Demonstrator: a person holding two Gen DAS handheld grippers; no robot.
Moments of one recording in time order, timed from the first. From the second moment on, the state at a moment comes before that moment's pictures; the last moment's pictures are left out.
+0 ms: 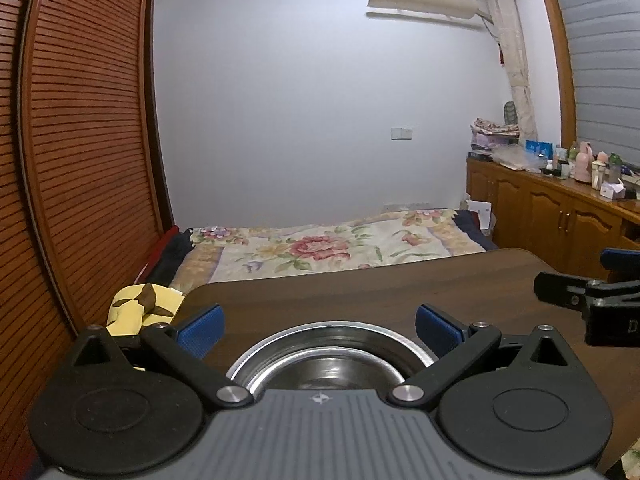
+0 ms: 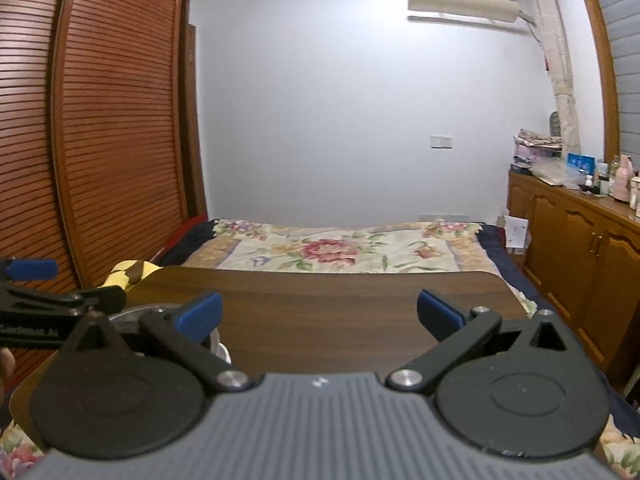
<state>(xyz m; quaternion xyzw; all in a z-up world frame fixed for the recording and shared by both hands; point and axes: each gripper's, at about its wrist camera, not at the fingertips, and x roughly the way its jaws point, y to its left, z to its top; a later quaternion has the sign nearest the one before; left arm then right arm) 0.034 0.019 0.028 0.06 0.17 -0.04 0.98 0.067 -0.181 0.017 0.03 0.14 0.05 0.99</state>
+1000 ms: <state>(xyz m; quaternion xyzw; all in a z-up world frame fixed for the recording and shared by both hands) 0.003 0.012 0.035 0.05 0.17 -0.04 0.98 0.046 -0.202 0.025 0.03 0.13 0.03 0.99</state>
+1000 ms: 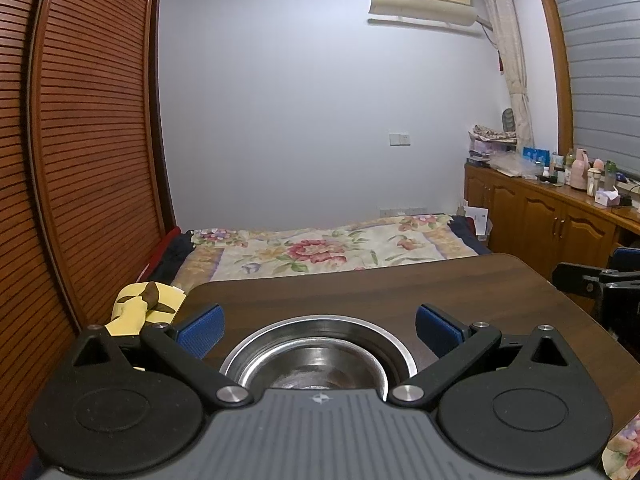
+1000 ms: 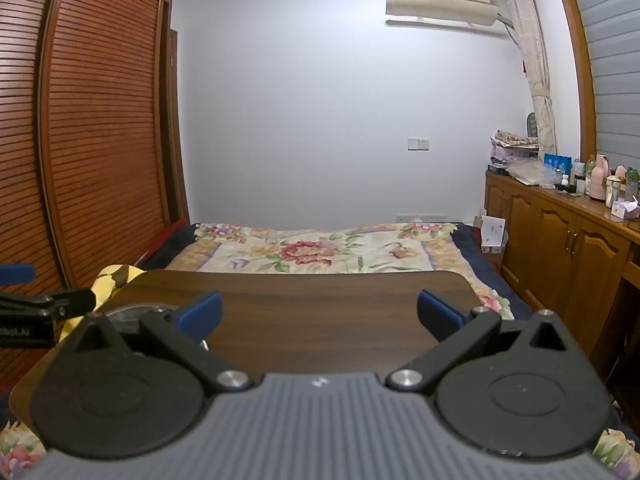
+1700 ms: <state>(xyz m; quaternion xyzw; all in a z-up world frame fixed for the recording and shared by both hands) -0.002 0.009 0.005 0.04 0.17 -0.02 0.98 0.038 -0.197 0.001 0.01 0.12 0.02 0.99</state>
